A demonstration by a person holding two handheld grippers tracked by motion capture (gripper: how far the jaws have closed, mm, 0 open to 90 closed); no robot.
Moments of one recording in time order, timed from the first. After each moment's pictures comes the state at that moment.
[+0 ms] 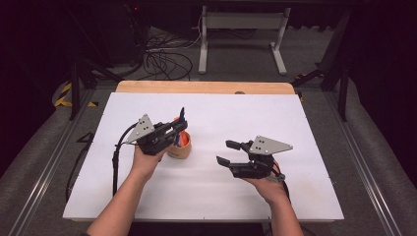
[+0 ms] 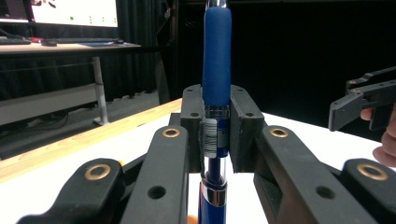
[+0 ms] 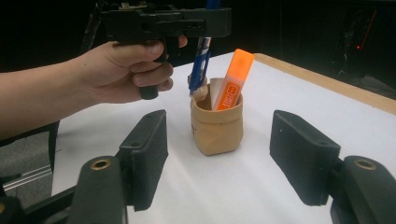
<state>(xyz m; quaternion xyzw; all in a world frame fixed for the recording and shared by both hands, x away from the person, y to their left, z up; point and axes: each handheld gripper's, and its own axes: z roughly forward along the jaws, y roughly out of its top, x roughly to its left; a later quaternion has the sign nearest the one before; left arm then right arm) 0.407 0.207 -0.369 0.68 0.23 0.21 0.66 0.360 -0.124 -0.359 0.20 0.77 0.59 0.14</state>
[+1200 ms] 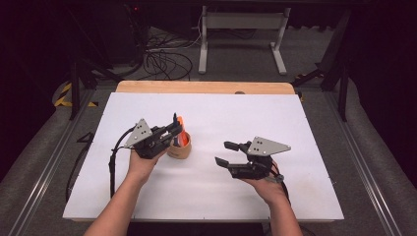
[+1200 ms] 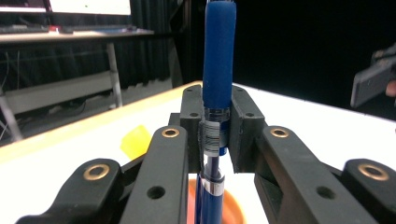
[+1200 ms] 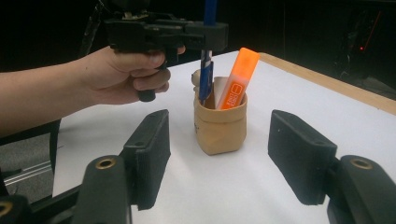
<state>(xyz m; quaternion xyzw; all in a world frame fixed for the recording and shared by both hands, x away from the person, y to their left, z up) 0.399 0.219 -0.382 0.70 0.26 0.23 0.62 0.359 -0.120 -0.359 0.20 0.77 0.59 0.14</state>
